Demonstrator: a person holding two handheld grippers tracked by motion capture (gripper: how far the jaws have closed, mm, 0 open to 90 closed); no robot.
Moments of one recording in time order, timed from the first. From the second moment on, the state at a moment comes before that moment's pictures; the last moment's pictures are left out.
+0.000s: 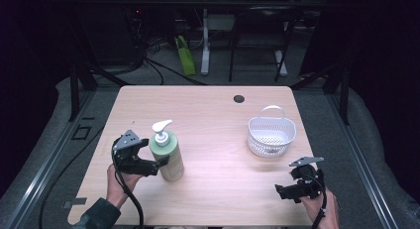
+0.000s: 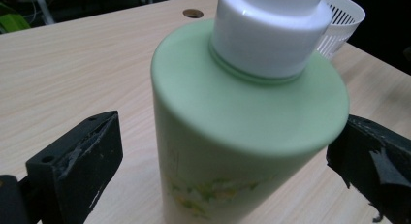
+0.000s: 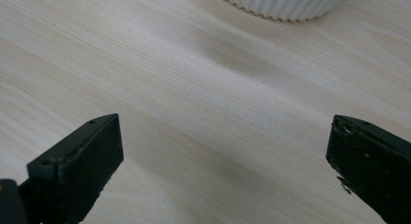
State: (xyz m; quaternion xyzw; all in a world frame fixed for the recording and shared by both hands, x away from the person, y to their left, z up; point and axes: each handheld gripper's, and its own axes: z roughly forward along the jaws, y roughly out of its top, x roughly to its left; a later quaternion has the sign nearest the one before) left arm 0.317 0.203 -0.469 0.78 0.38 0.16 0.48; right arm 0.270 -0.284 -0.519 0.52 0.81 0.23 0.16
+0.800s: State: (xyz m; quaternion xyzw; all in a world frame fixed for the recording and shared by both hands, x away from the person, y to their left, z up) left arm 0.323 0.181 -0.473 0.78 0.36 0.19 0.48; right arm 0.268 -0.282 -0.518 0.51 0.81 0.22 0.16
